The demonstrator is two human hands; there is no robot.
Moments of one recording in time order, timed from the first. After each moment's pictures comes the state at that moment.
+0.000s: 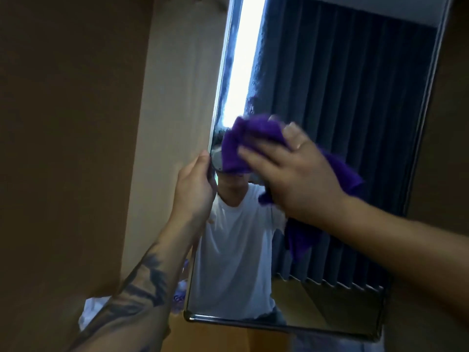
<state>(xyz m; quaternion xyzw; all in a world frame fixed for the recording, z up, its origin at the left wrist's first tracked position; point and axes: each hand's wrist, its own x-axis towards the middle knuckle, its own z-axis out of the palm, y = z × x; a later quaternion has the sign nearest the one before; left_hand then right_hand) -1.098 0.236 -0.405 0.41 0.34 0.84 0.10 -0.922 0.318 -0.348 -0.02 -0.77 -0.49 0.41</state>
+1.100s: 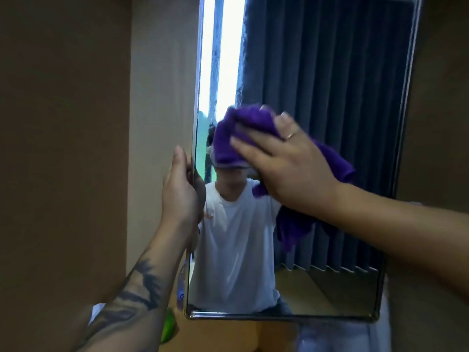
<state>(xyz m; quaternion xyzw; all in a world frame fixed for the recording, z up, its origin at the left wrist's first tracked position) -1.106 0.241 -0.411 0.37 0.29 0.87 0.16 -0.914 0.322 -0.348 -0.04 -0.77 -0.48 0.43</state>
